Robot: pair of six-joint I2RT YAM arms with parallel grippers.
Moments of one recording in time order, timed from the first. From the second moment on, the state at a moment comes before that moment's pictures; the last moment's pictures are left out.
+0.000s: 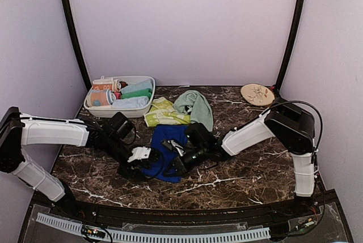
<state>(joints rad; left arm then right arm) -0.72 1.42 0.76 -0.54 0.61 0.83 1.00 2.07 1.08 0.26 -0.73 0.46</state>
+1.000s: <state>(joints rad) -0.76 1.57 0.78 -0.35 0.41 0.80 0.97 2.15 1.20 0.20 -0.88 0.66</state>
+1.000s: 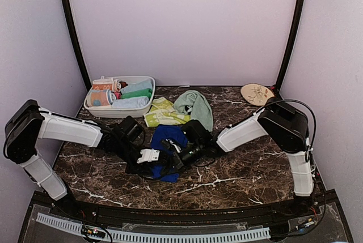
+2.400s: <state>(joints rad) -0.62 1.98 1.20 -0.91 0.72 0.62 1.48 1.70 0.81 0.27 0.43 -0.51</state>
